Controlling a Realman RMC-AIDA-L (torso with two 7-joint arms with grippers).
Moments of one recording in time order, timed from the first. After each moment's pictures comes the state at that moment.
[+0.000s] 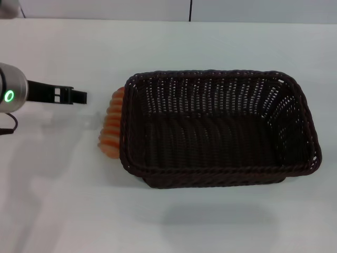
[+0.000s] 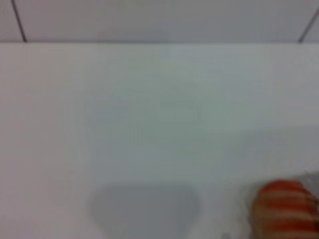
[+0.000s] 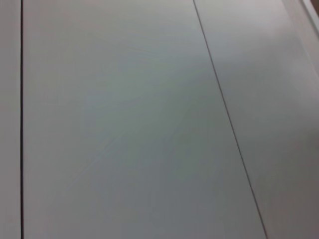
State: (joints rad) left arm -0.21 -2.06 -1.55 -1.80 2.84 -1.30 -0.15; right arm 0.37 2.02 -1.92 -0.33 1.20 -1.38 -0.08
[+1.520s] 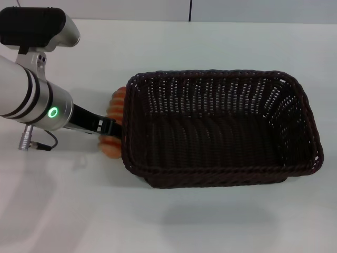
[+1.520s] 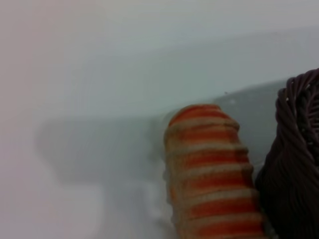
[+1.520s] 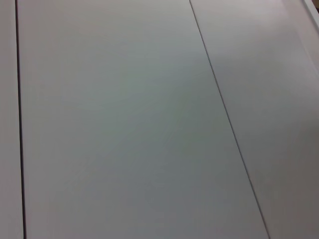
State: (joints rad) left arm -0.37 -2.07 -1.54 -1.54 2.66 -1.37 -0.03; right arm 0.35 2.03 -1.92 -0.32 1.18 -1.39 -0.02
